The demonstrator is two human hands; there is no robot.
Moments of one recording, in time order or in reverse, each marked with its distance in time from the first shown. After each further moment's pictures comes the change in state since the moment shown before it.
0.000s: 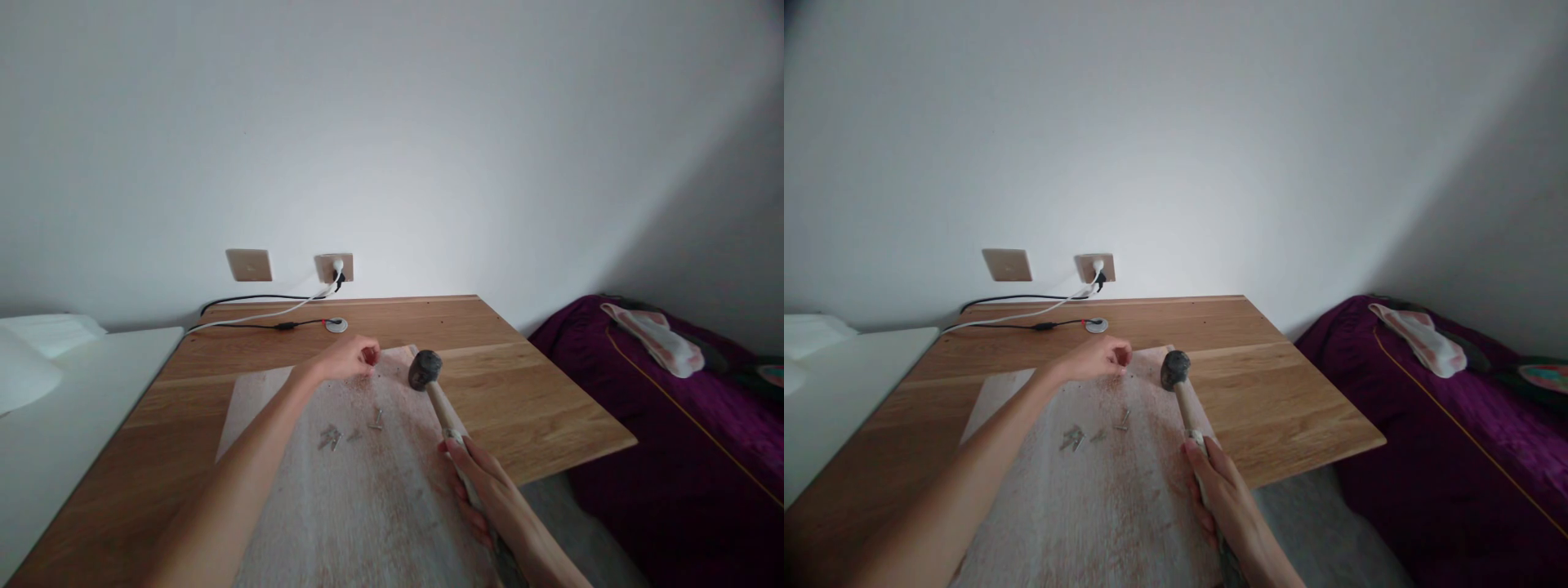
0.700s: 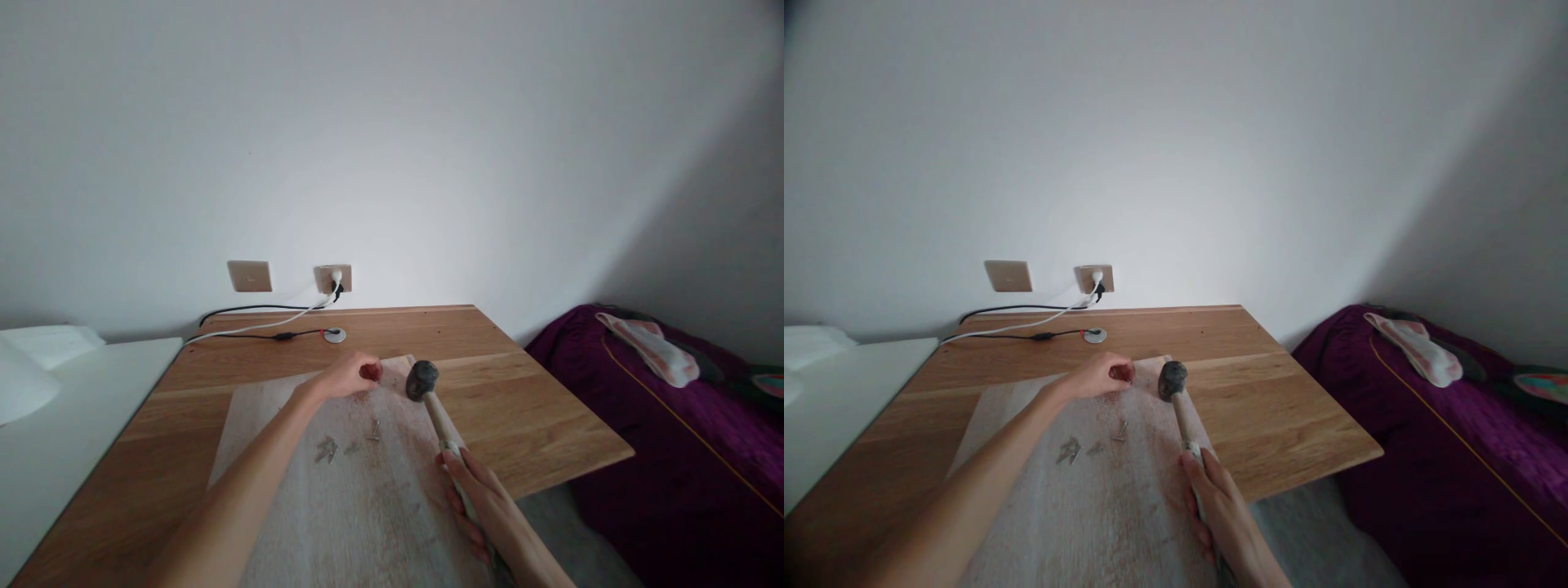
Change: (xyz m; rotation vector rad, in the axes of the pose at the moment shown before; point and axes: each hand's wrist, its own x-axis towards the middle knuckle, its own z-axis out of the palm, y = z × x) left_hand 0.003 -0.009 0.017 -0.053 0.007 0.017; right_hand -0.002 -0.005 0.004 0.011 -0.001 -0.008
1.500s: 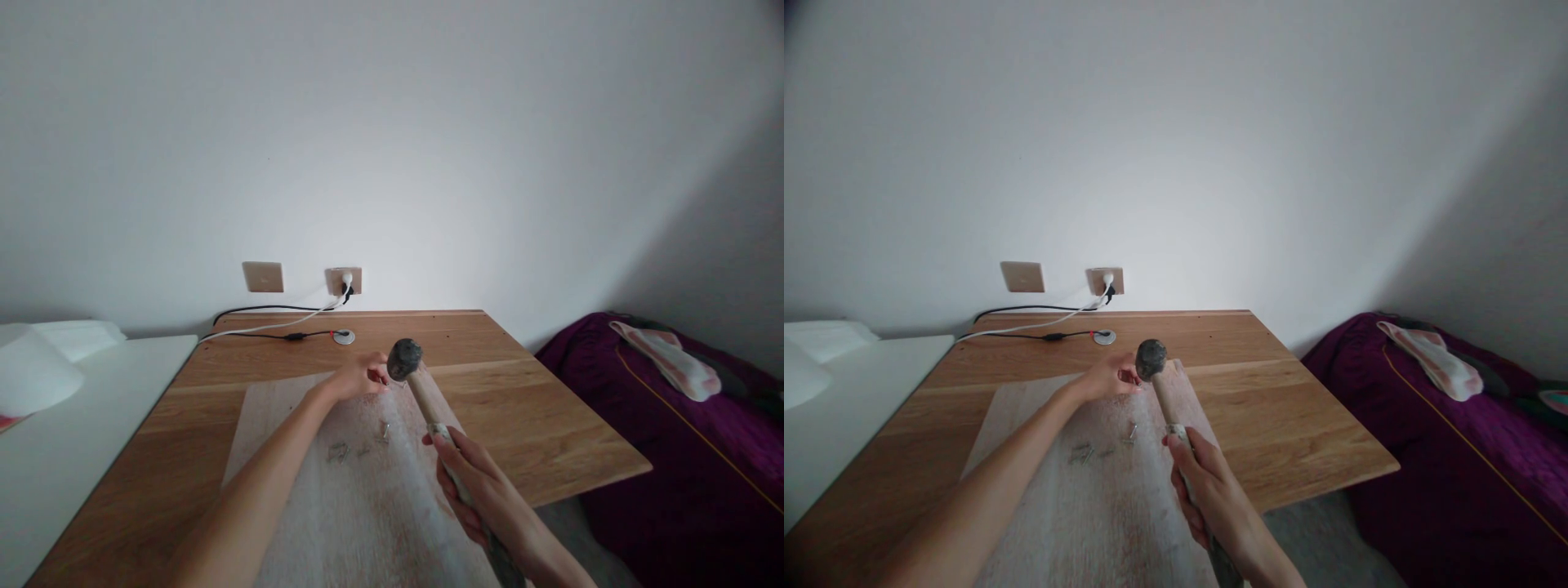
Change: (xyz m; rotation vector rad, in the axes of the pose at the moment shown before) left_hand 0.007 -0.040 0.017 -0.310 0.086 0.037; right_hand -0.002 -0.042 0.019 -0.098 -0.218 -0.100
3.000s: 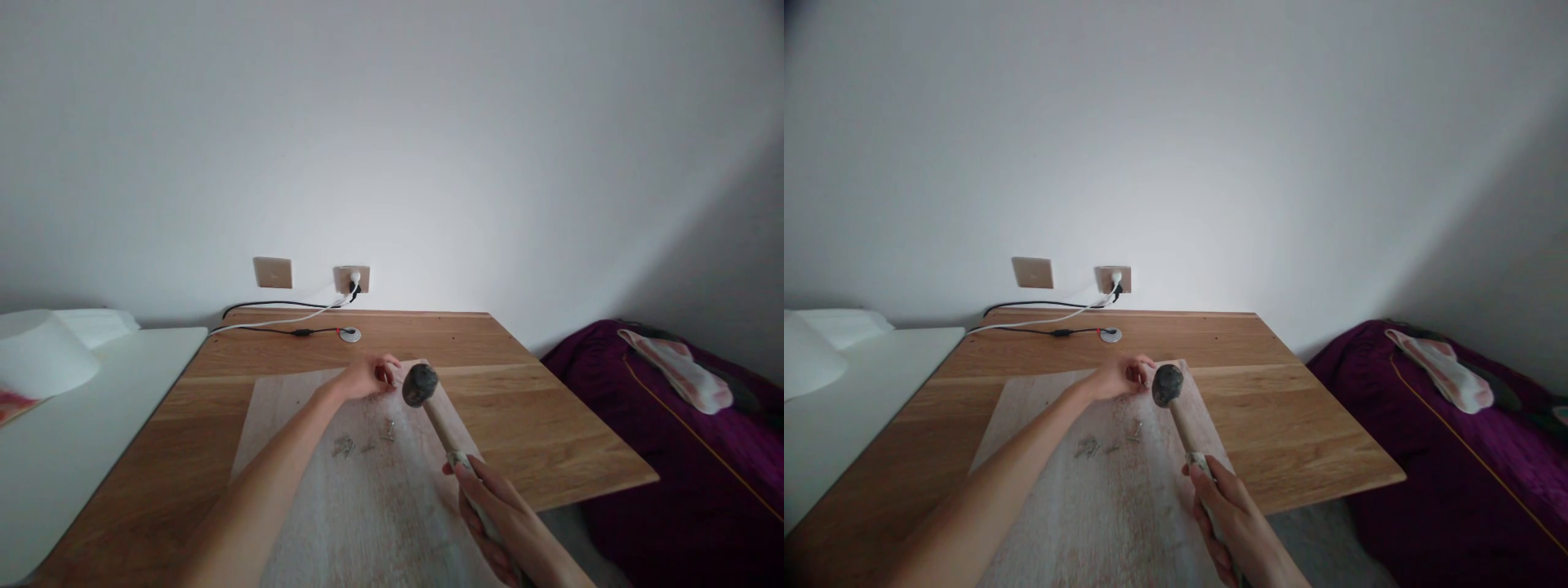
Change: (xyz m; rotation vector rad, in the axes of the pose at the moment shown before) left_hand -0.001 0.002 0.003 0.022 0.021 0.038; right_hand -0.015 0.029 -0.015 0.048 0.025 0.105
